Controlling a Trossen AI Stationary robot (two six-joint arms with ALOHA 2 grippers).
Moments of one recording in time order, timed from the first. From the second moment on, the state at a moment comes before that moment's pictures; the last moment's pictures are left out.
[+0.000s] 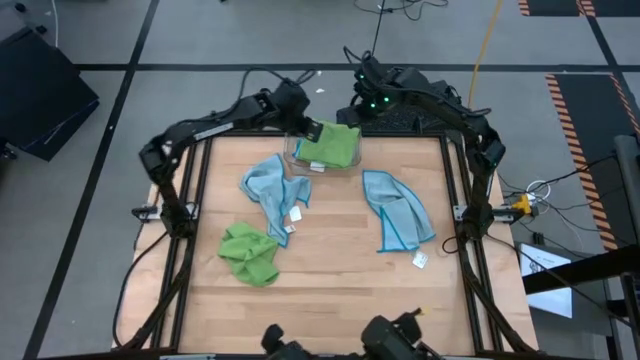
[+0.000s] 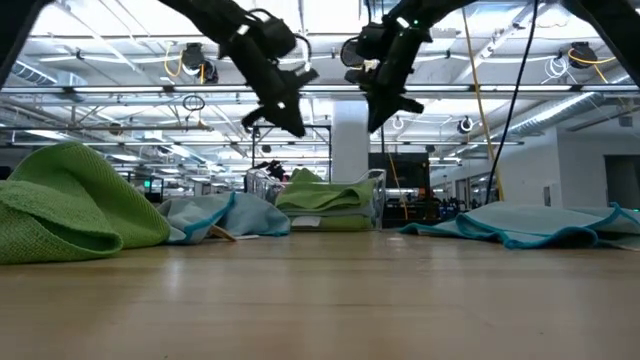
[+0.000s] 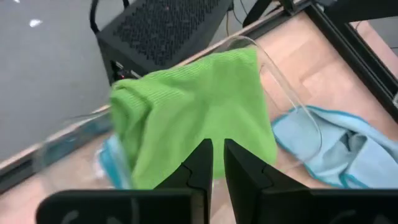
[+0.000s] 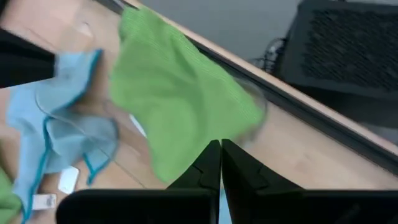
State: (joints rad) left arm 0.61 1.80 1.57 -0.59 0.09 -0.40; right arm -0.71 1.91 1.92 -1.11 -0.09 0.35
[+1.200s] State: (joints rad) left arm 0.56 2.14 1.66 -0.73 -0.14 -0.72; right arm -0.83 1.87 1.92 -1.35 0.02 0.24
